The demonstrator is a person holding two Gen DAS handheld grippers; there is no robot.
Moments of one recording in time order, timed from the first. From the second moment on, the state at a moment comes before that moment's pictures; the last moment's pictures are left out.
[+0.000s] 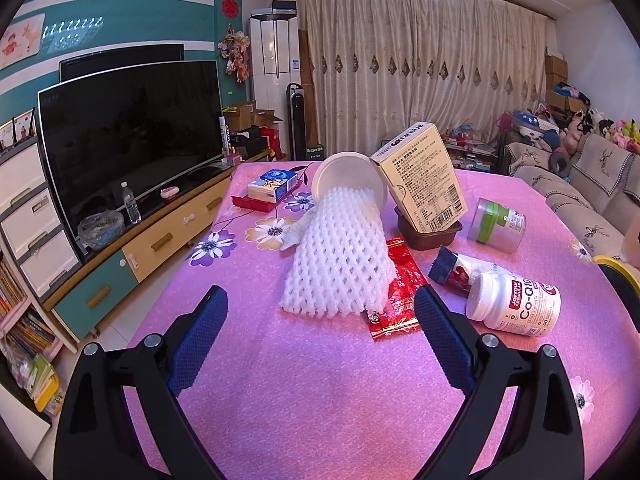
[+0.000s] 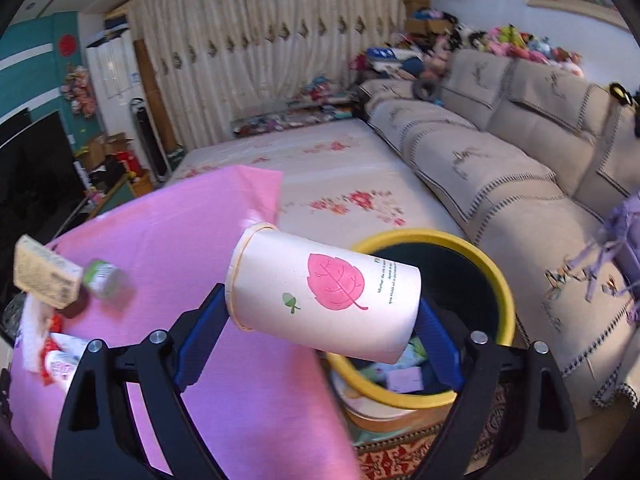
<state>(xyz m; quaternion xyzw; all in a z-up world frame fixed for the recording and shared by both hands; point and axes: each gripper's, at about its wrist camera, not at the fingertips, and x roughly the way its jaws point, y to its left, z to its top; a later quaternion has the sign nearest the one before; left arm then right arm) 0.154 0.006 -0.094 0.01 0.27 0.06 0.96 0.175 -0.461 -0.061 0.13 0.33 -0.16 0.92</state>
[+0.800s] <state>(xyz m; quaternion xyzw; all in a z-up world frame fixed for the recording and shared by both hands) 0.162 -0.031 -0.100 0.10 0.29 0.05 0.95 0.210 -0.536 -0.149 0.14 0.44 -0.21 0.86</state>
